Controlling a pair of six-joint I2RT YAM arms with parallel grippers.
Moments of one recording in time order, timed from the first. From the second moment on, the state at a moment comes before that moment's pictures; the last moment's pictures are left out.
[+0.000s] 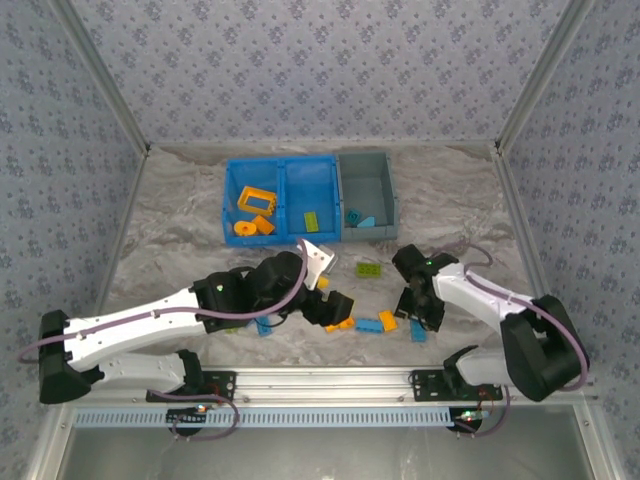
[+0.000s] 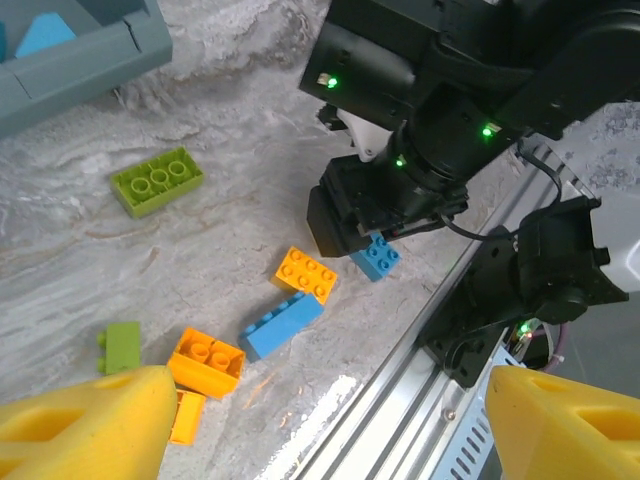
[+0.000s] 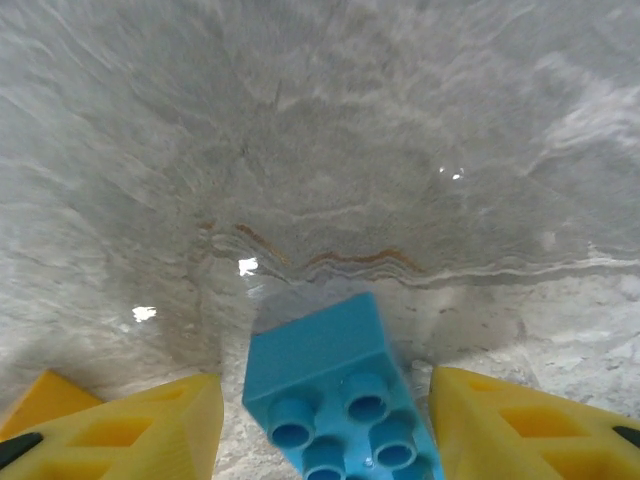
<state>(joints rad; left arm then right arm) -1.23 1.12 0.99 -0.46 -0.03 -0.56 0.50 1.33 0.65 -0.94 0.01 0.90</state>
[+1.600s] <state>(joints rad) -1.24 1.16 1.19 -0.57 -0.47 -0.59 0.43 2.24 1.91 -0.84 0.30 0.52</state>
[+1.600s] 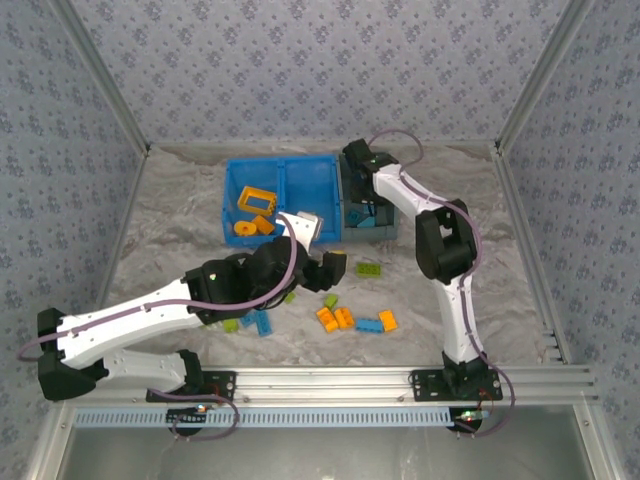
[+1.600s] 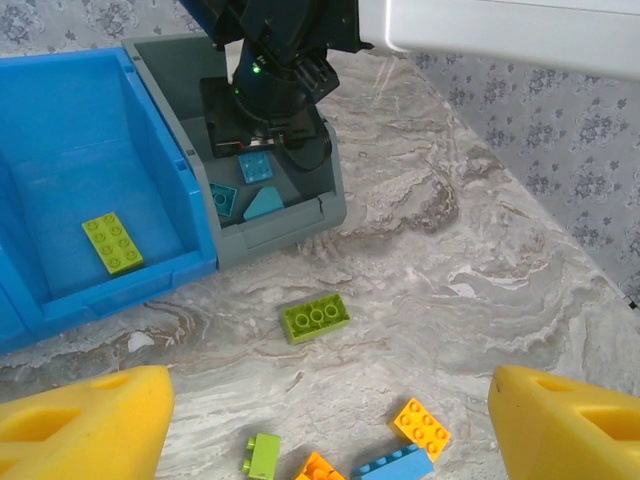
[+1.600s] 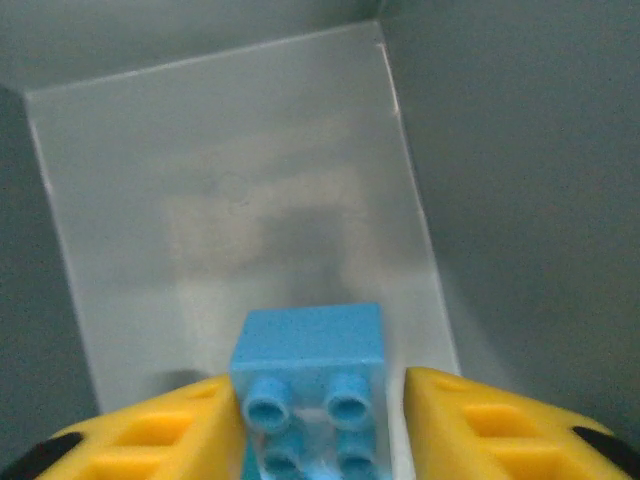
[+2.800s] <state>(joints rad) -0.59 0.79 0.68 -1.18 -0.30 -1.43 1.20 1.32 0.97 -0.39 0.27 0.43</state>
